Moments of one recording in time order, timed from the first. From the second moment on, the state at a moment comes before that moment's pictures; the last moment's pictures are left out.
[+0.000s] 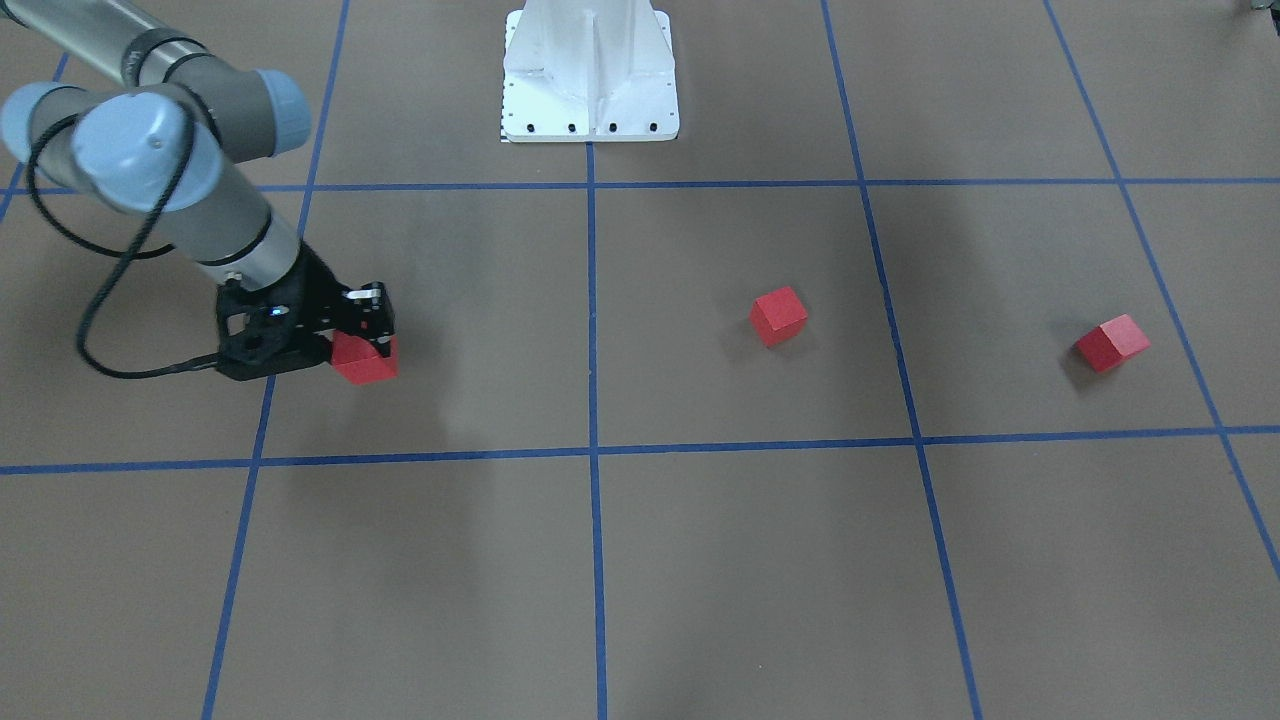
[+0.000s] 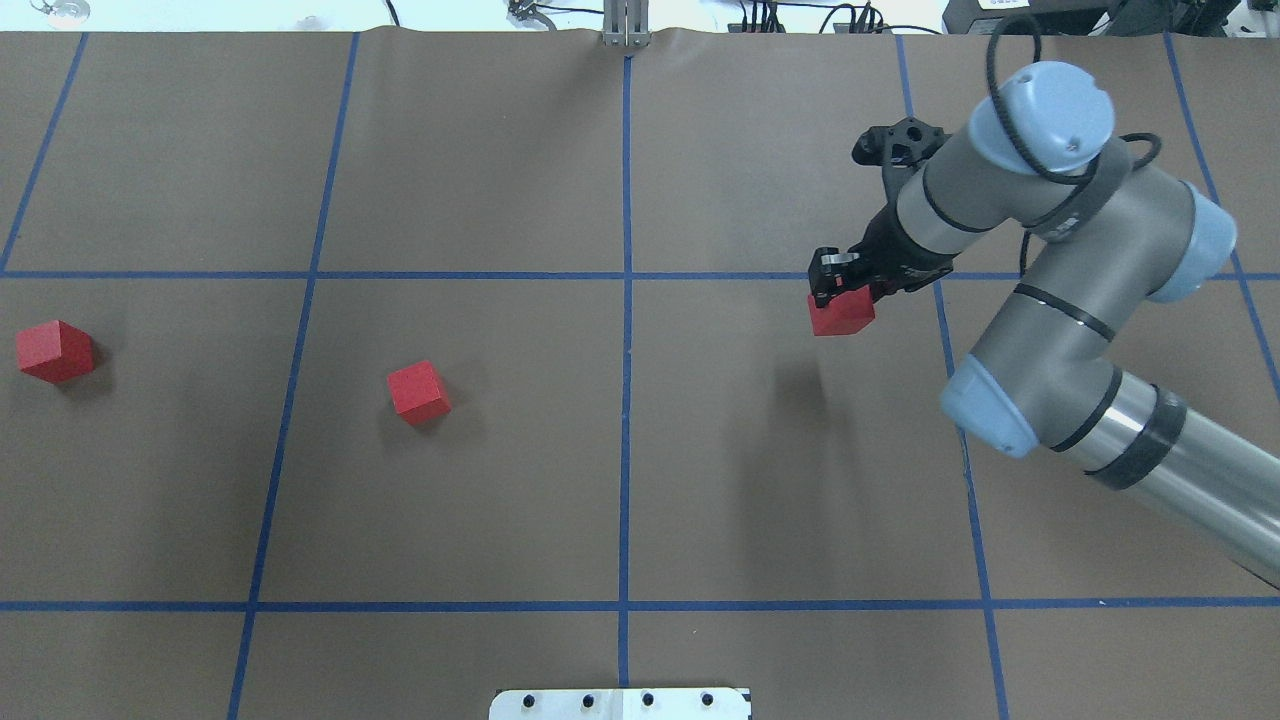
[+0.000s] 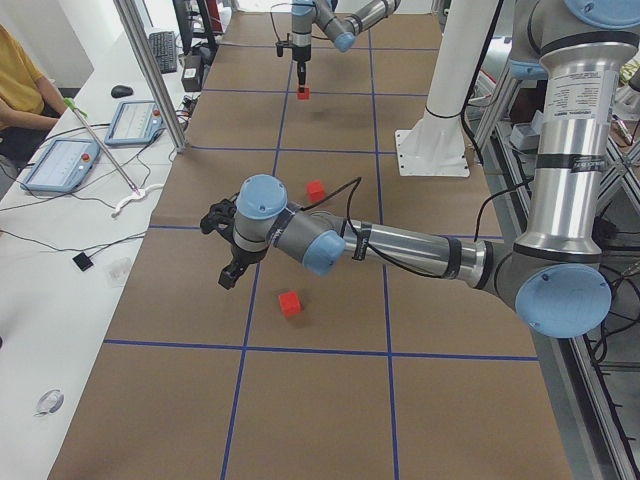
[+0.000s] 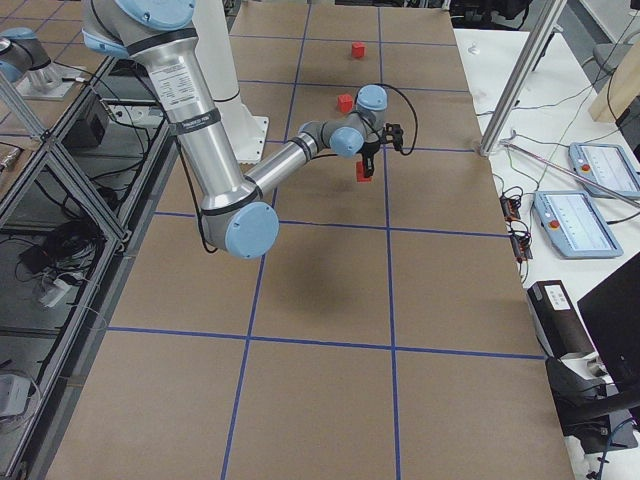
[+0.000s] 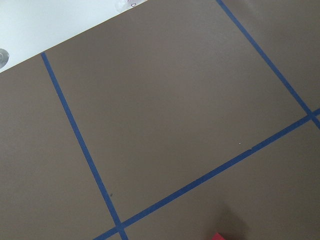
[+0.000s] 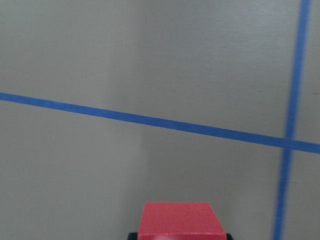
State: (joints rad) left arm -1.49 -1.61 -1.69 -1.97 -2.37 0.06; right arm 0.75 -1.09 1.72 -1.40 2.08 1.00
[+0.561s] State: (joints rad) left arm -1.49 -1.61 -1.69 -1.97 -2.37 0.06; right arm 0.50 -0.88 1.69 -1.58 1.86 1.26
